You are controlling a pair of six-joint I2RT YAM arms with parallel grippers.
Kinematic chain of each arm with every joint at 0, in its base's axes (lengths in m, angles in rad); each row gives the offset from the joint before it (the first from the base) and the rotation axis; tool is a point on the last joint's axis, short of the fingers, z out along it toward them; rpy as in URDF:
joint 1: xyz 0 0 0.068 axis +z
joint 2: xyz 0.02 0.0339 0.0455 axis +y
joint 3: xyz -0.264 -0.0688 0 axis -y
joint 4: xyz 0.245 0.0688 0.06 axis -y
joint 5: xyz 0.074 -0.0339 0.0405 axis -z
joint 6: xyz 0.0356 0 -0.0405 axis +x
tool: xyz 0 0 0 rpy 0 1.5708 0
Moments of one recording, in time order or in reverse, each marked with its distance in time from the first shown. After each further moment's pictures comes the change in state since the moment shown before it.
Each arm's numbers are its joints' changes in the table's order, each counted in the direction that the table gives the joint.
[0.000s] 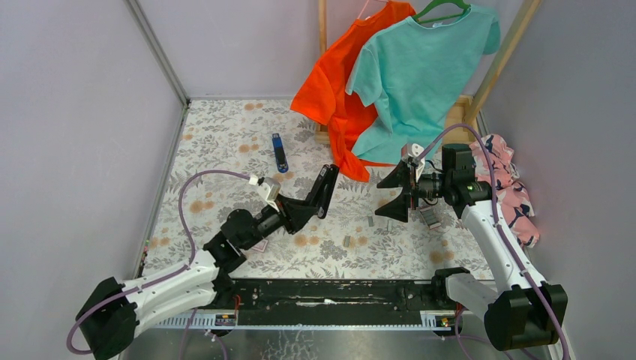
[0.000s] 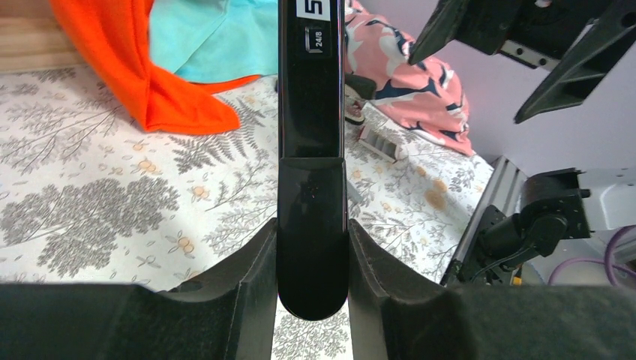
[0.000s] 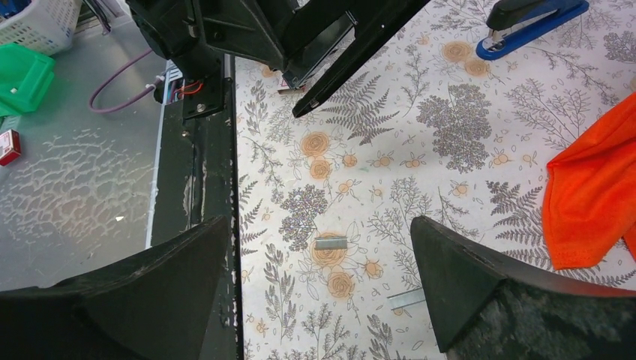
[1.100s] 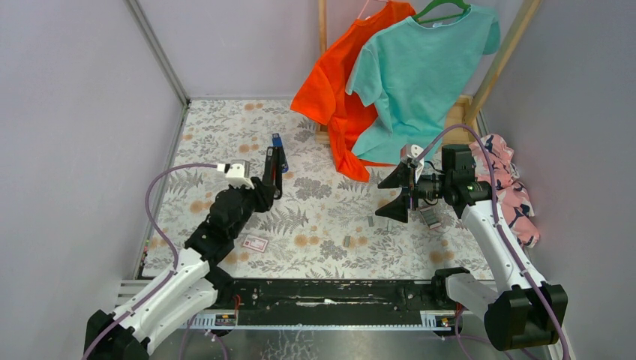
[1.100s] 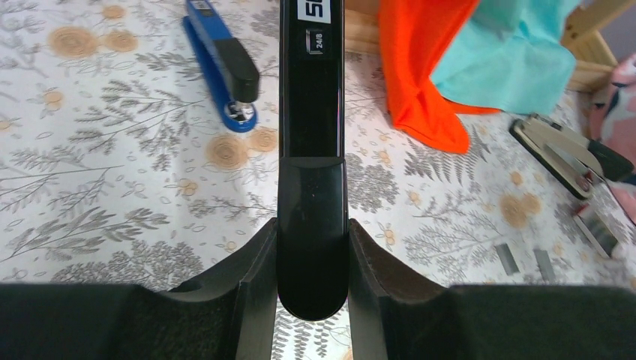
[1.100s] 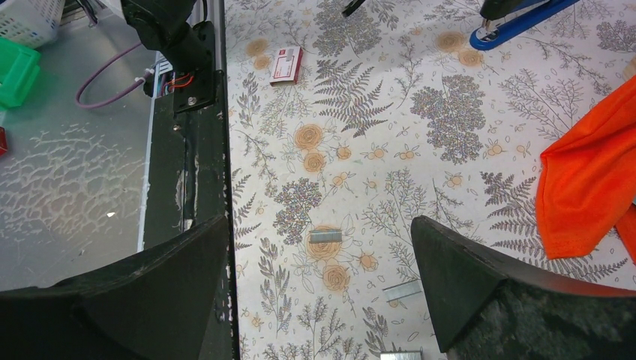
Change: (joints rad) left arm 0.259 -0.112 0.164 -0.562 -0.291 0.039; right arm 0.000 0.000 0.002 -0.027 0.029 -0.032
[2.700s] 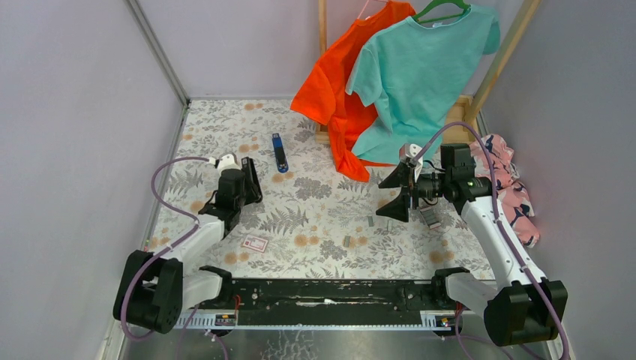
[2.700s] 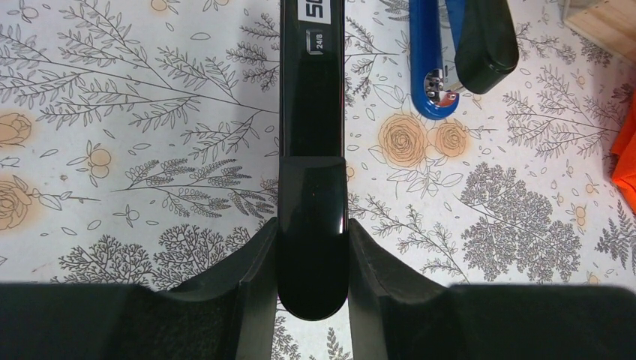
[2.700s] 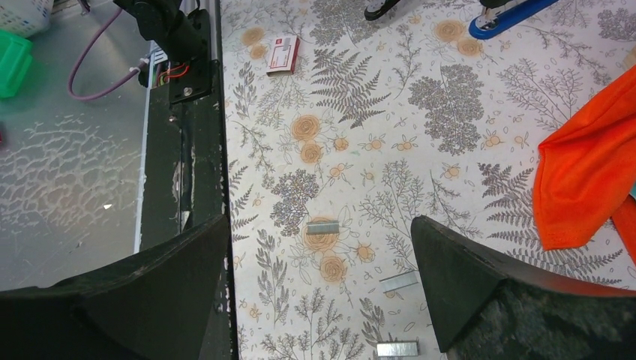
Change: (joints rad) left arm 0.323 0.455 0.051 0.052 -0.023 -0.111; right arm 0.000 0.023 0.036 -0.075 0.018 -0.062
